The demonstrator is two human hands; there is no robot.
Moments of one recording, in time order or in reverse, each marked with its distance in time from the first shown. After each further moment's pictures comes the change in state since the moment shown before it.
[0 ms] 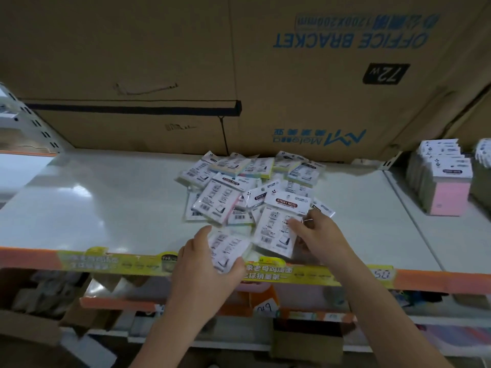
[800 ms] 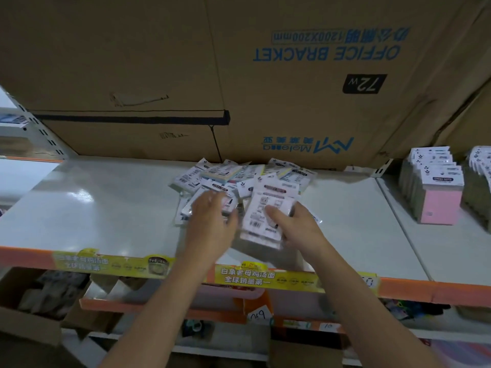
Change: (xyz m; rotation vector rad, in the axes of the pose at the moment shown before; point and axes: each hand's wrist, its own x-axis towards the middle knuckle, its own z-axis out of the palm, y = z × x) left_hand 0.081 0.033 0.035 0.115 0.111 0.183; right_hand 0.022 -0.014 0.000 0.289 -0.105 -0.010
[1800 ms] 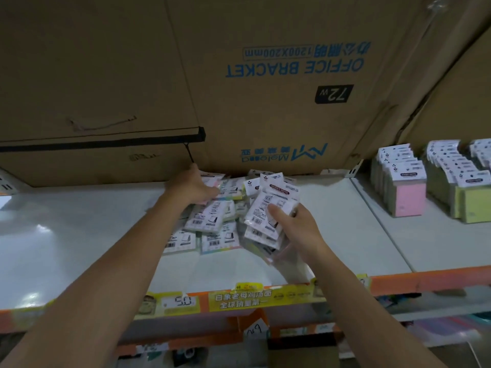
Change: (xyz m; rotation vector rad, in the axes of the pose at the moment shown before) left_hand 0.155 -0.005 -0.015 0.174 -0.428 -0.167; right_hand 0.014 -0.005 -0.014 0.144 0.220 0.045
